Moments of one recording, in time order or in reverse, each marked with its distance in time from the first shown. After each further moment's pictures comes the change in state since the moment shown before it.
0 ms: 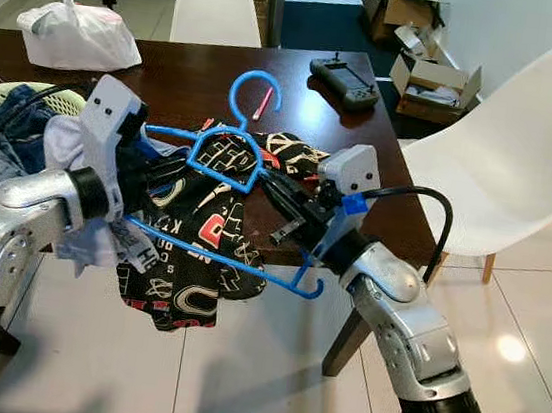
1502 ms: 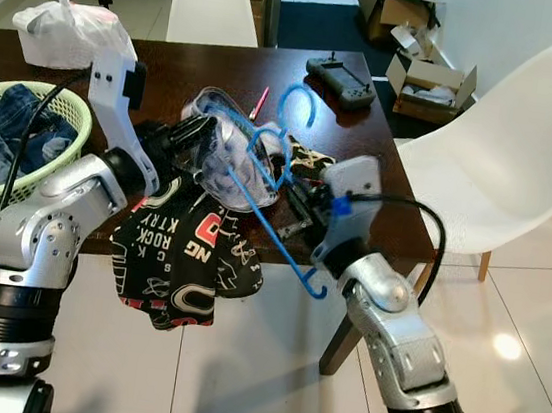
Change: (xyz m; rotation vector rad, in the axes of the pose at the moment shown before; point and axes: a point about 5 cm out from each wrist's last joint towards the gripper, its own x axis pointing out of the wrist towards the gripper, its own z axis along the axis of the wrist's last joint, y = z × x) left arm 0.030 -0.019 0.023 -0.141 -0.256 -0.013; right arm 0.002 0.010 -0.027 -0.028 0.109 -0.168
